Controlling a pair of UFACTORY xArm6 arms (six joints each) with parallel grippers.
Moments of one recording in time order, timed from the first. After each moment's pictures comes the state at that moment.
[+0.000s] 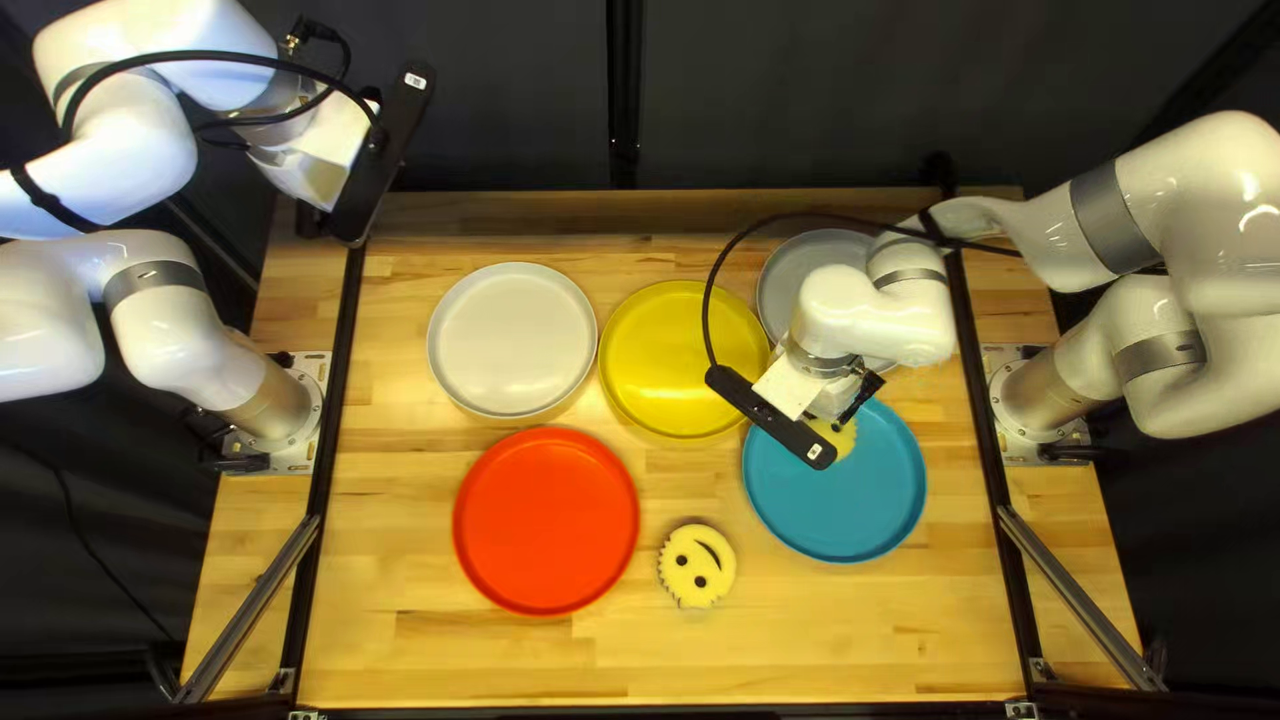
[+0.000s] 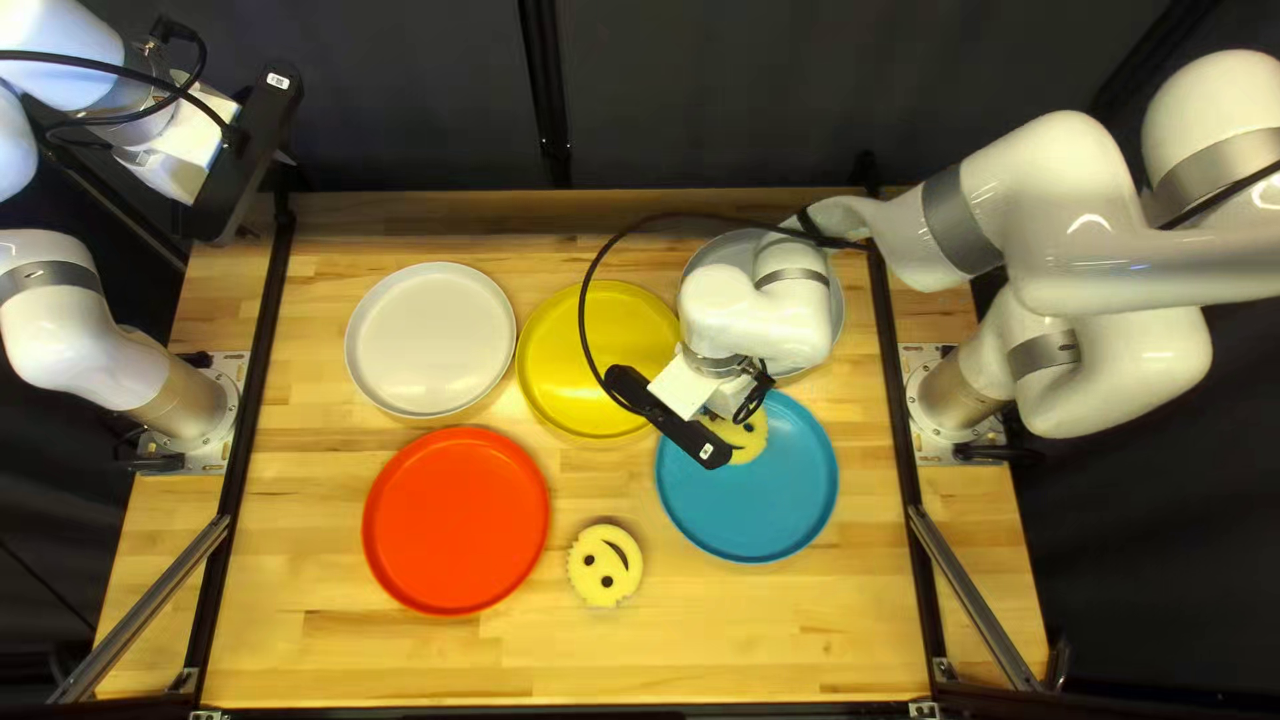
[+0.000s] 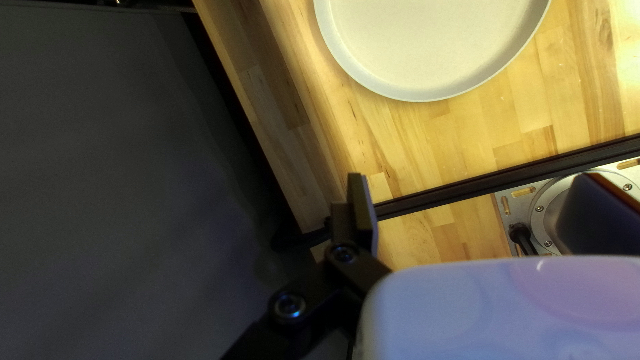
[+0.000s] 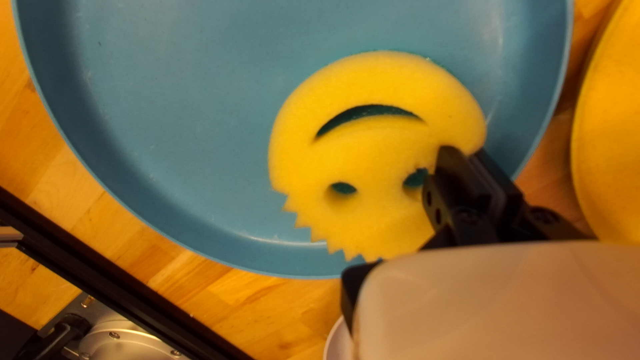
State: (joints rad) left arm 0.49 -0.98 -0.63 0.04 1.40 0.92; right arm 0.09 -0.06 -0.56 0.12 0.71 -0.86
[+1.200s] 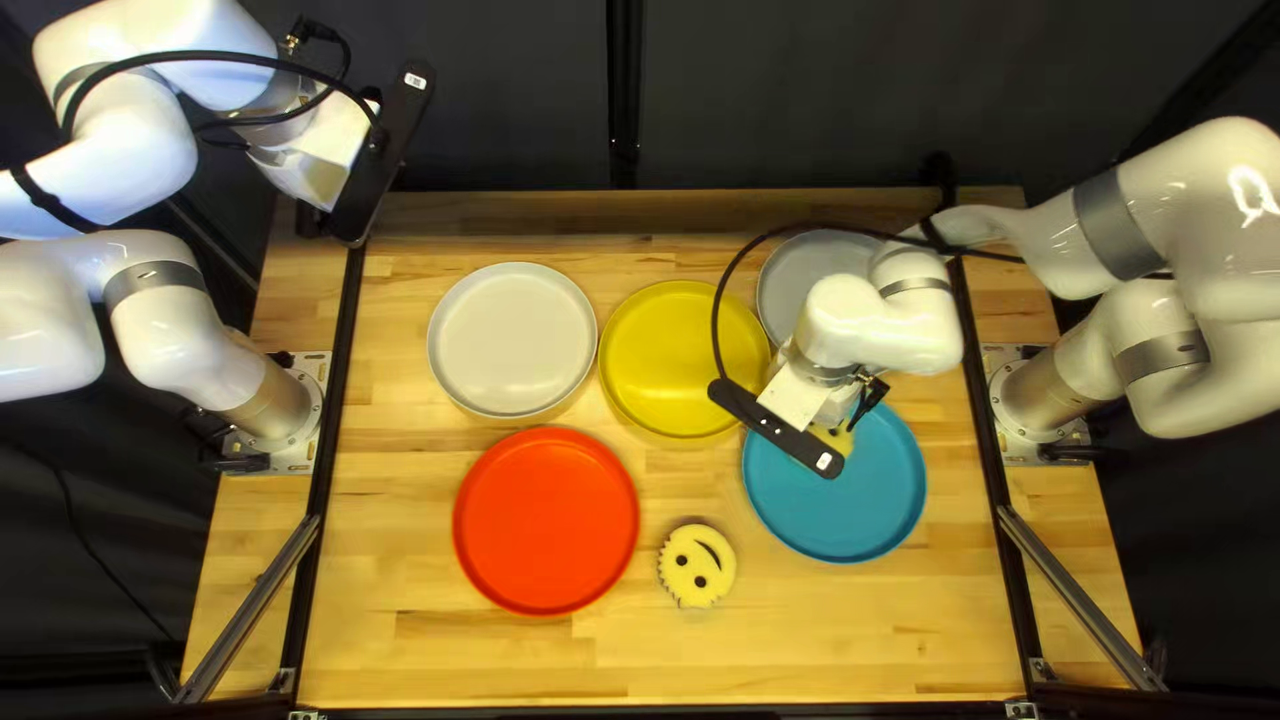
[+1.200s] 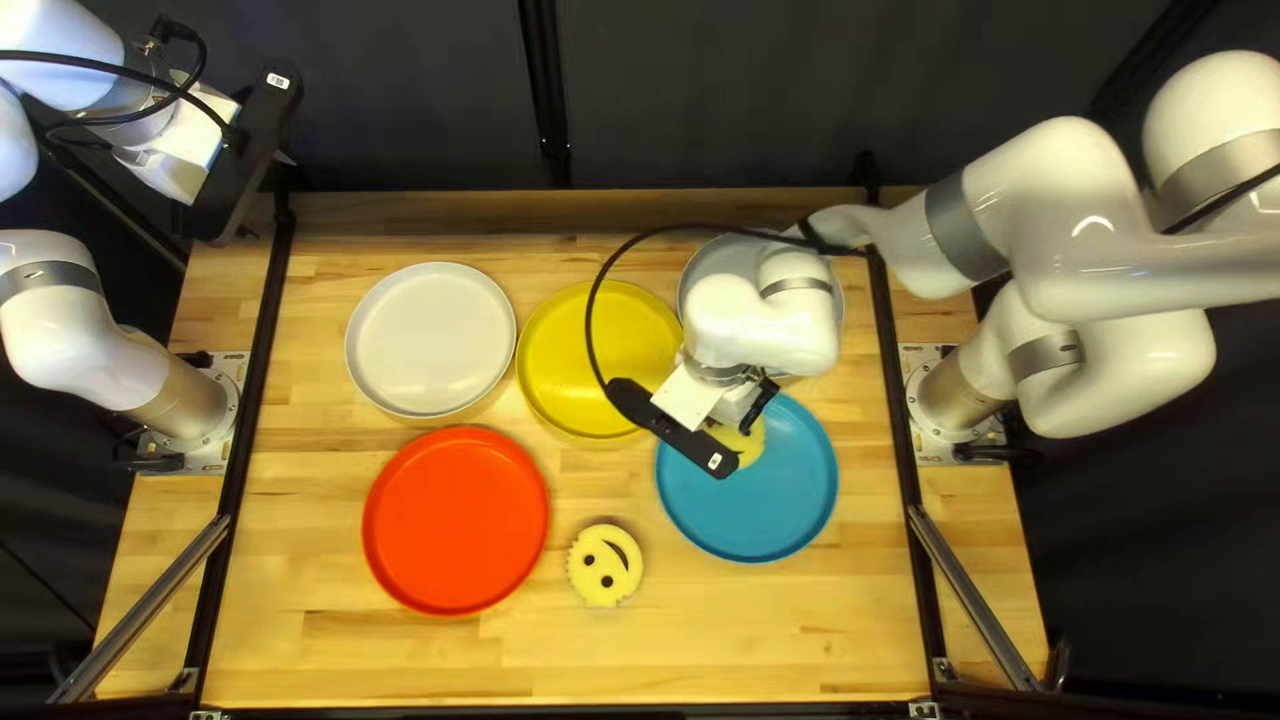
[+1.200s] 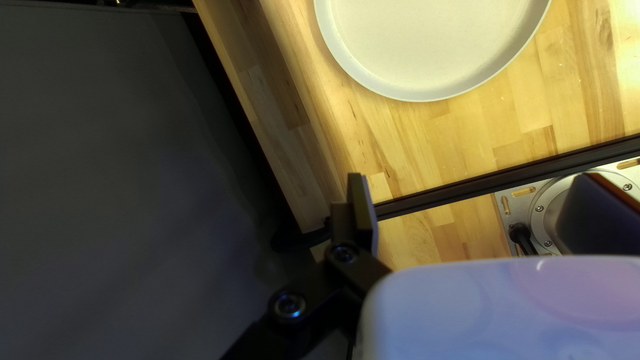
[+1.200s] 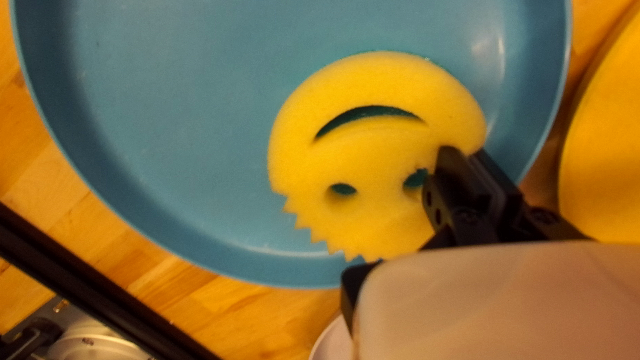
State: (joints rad) left arm 0.49 -0.98 -0.63 0.04 1.40 0.92; right arm 0.06 -0.16 -0.47 0.09 0.70 -0.89
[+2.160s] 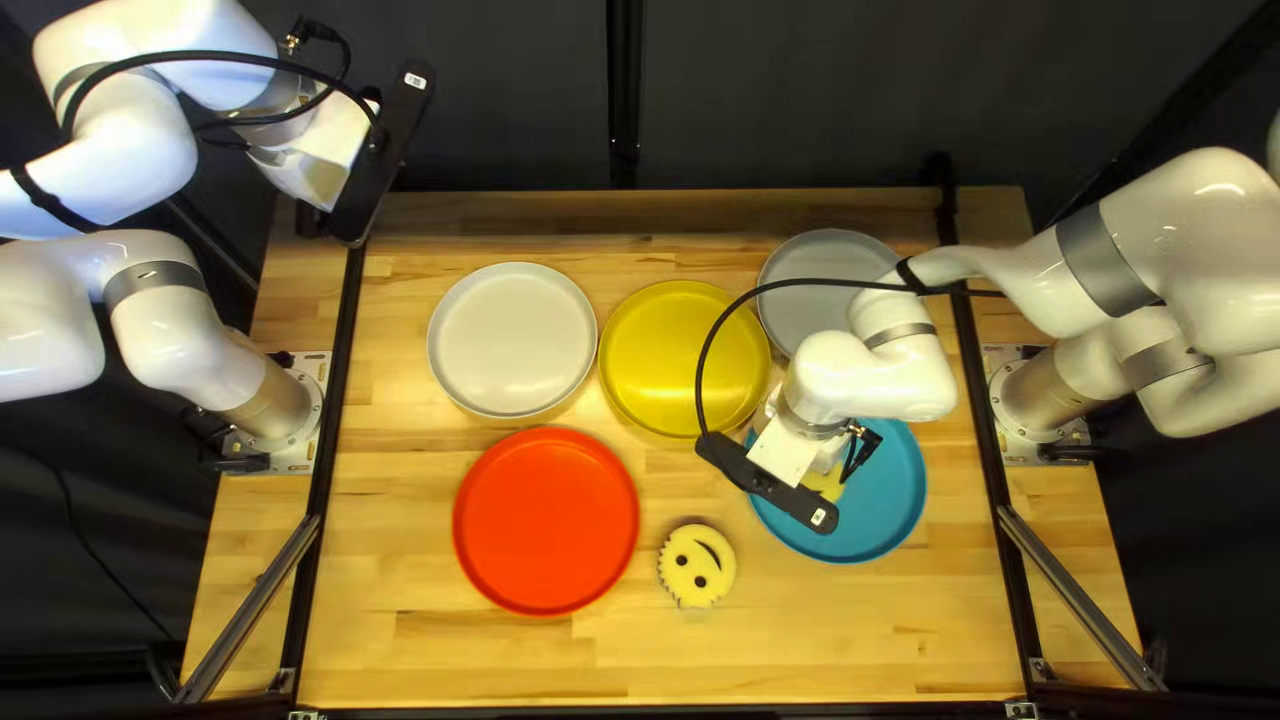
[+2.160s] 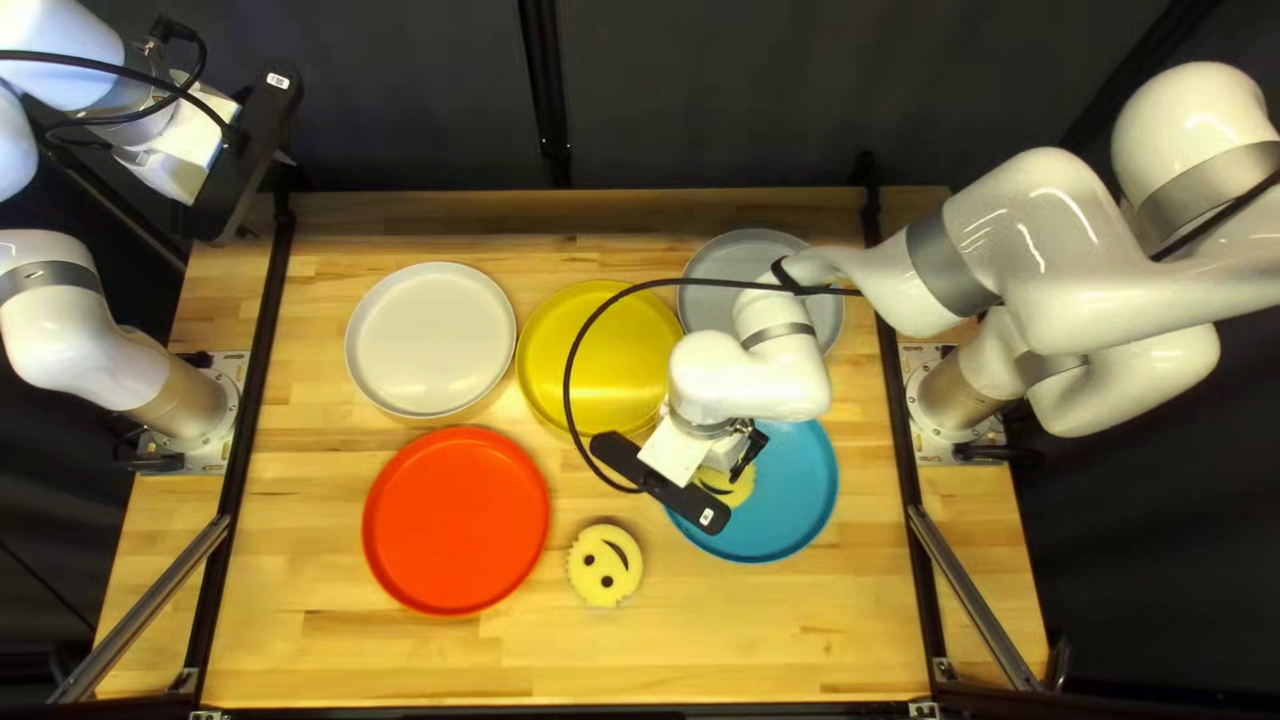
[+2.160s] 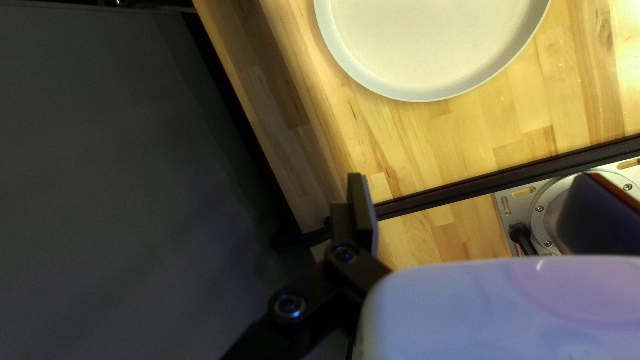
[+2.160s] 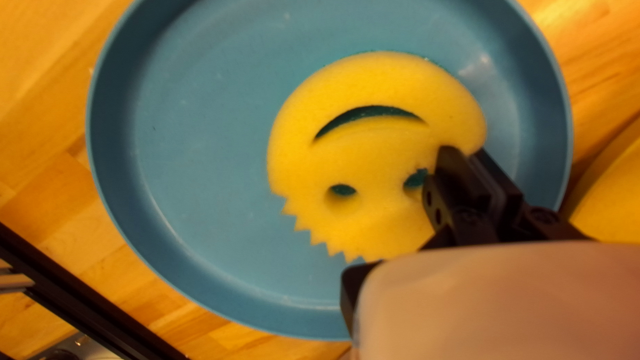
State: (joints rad) left arm 0.49 -0.98 -0.63 0.04 1.40 0.92; right arm 0.14 -0.09 -0.53 0.06 0.68 -0.85
